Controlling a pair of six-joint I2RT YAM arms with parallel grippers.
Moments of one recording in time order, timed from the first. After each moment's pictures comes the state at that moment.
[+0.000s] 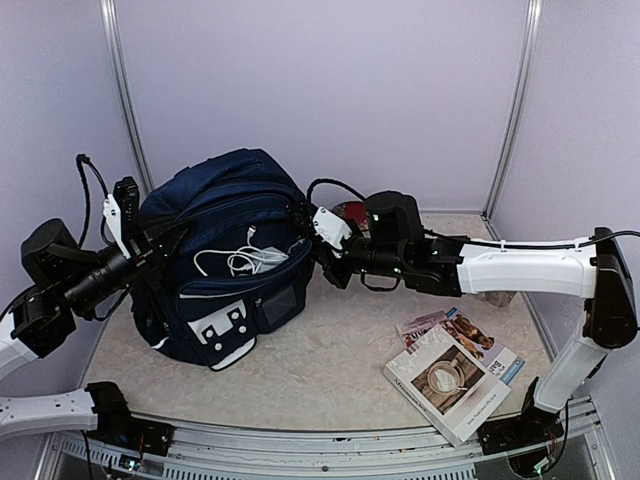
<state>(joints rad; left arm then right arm) -0.82 0.61 0.73 0.03 0.01 0.21 0.98 1.64 1.22 0.15 -0.04 -0.36</state>
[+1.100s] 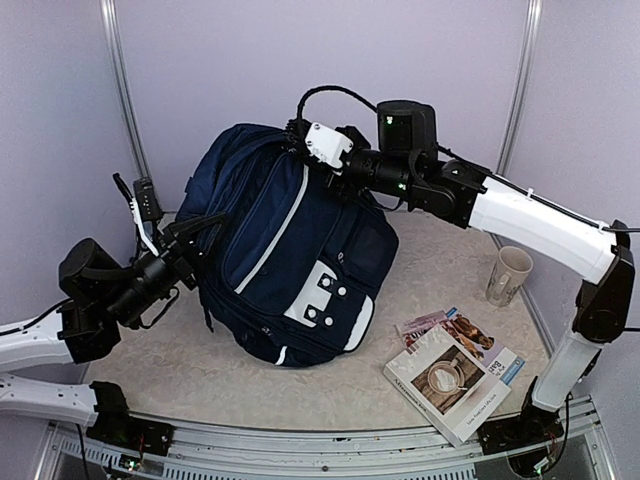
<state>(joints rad) -0.96 0.82 0.59 0.57 -0.10 -0.27 0.94 1.70 1.74 -0.12 0.02 -0.75</state>
